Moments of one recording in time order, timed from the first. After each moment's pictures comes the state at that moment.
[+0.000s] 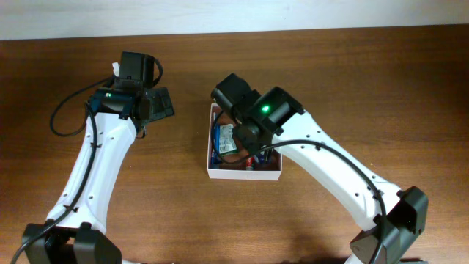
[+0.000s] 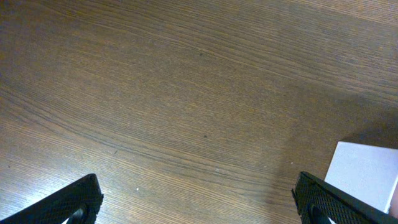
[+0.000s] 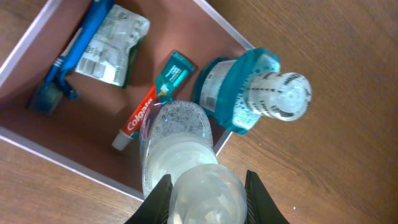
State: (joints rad) left arm -0.14 1.63 1.46 -0.93 -0.27 -0.37; right arm 0.71 1.80 1.77 -1.30 0.33 0.10
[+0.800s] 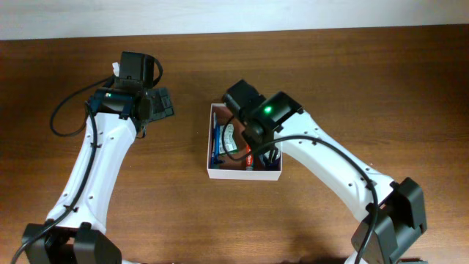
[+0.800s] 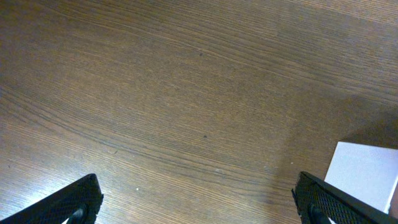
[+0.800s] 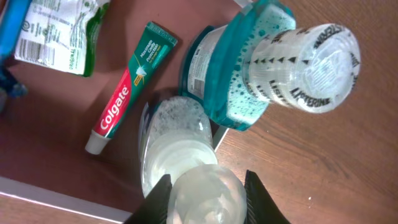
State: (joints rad) left arm -0.14 1.63 1.46 -0.93 -0.27 -0.37; right arm 0.65 1.80 1.61 -1.21 0.32 0.14
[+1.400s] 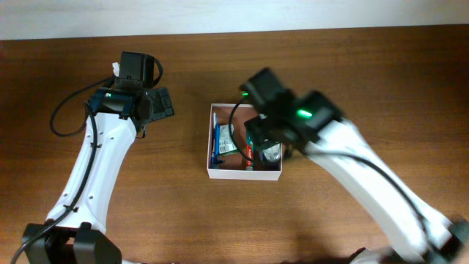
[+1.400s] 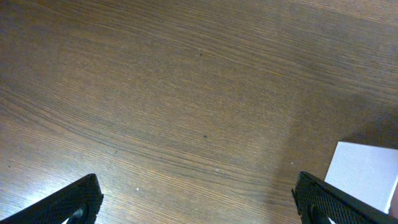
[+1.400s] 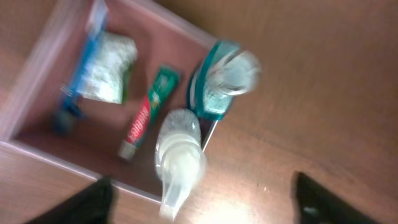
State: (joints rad) left arm -0.14 1.63 1.46 -0.93 -0.27 -0.37; right arm 0.63 1.60 1.68 -1.23 0.27 0.18
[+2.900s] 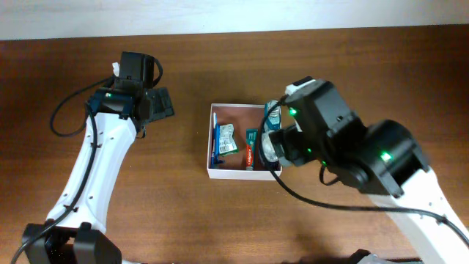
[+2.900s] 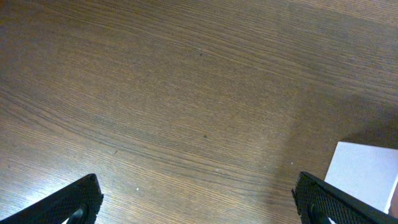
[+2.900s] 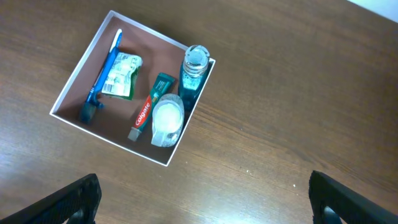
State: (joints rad) left arm -0.14 1.63 1.46 -0.93 -0.27 -0.37; right arm 0.63 1.38 1.72 -1.37 0.27 0.18
